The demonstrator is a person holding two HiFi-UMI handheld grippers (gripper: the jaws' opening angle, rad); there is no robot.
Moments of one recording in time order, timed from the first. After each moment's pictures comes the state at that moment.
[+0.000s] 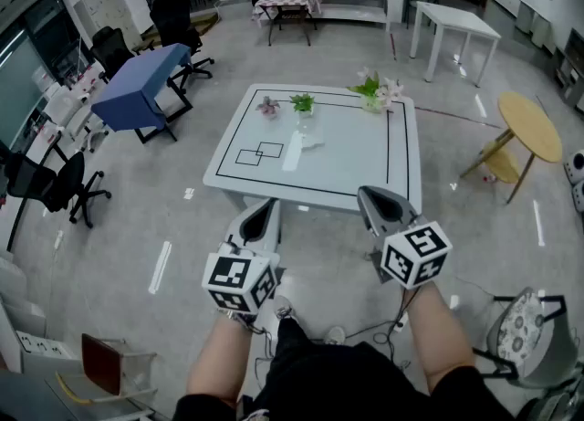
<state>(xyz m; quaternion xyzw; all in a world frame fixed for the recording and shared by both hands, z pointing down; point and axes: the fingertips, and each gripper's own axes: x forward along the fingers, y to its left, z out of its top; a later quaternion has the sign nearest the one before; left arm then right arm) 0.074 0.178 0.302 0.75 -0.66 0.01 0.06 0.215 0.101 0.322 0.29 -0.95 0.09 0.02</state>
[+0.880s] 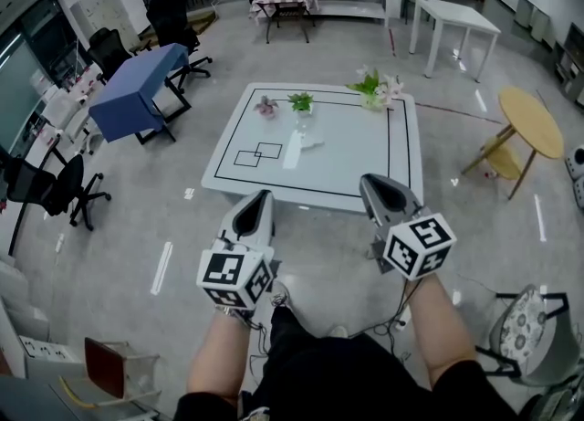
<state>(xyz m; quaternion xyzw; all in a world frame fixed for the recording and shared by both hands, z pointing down) 0.055 0.159 0.294 0.74 -0.67 0.00 0.04 0.213 0.072 0.312 0.30 -0.95 0.09 -0.01</state>
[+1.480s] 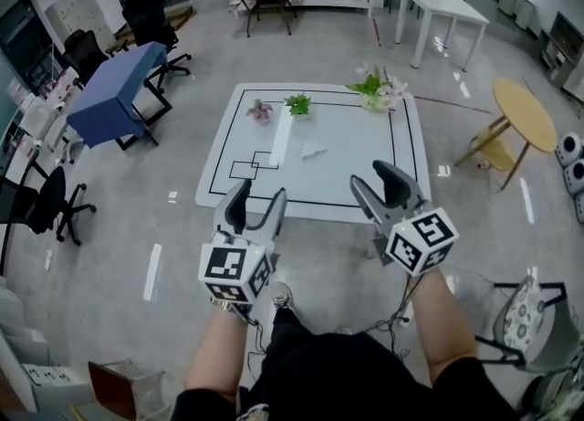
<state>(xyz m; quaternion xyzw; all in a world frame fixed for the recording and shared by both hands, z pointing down) -0.021 0.080 0.312 0.77 -0.64 0.01 0.04 0.143 0.012 0.316 0.31 -0.95 0.06 -0.01</state>
